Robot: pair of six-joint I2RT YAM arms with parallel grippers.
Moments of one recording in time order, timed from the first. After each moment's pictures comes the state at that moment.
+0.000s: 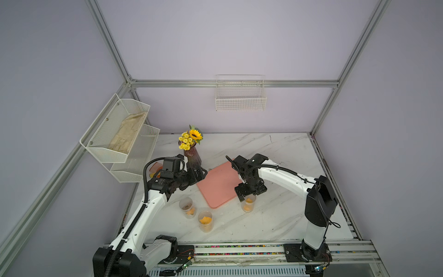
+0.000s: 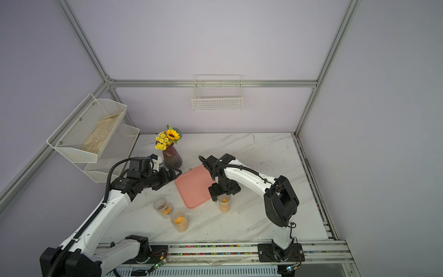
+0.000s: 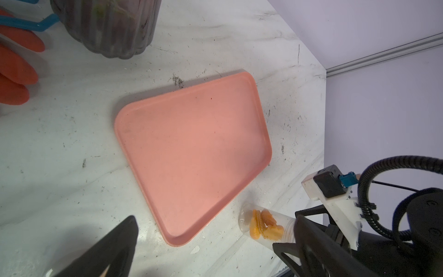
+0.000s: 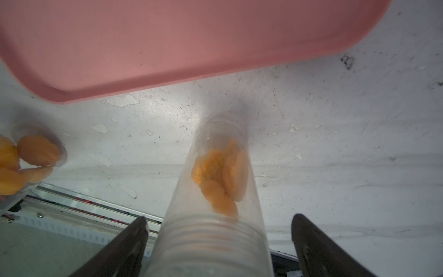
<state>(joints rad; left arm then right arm) -0.16 1.09 0.91 -0.63 0.37 -0.64 0.84 1.84 1.55 -1.31 -0.09 0.43</state>
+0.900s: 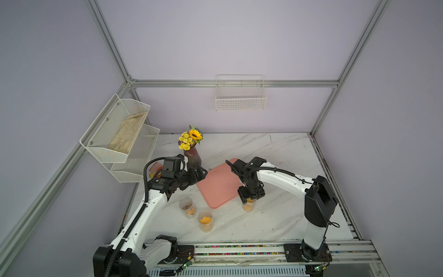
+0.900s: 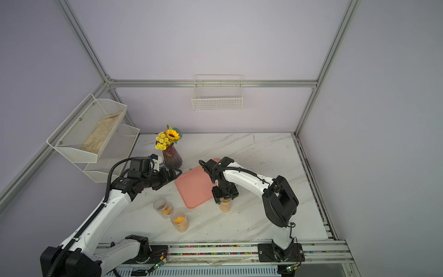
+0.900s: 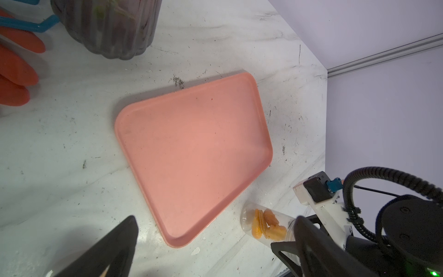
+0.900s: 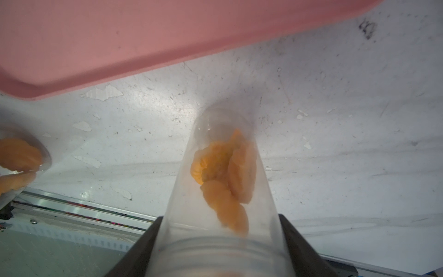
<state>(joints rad) -0.16 1.09 0.91 -0.62 0.36 -0.64 0.85 1.84 1.52 -1.30 -0.09 0.50</state>
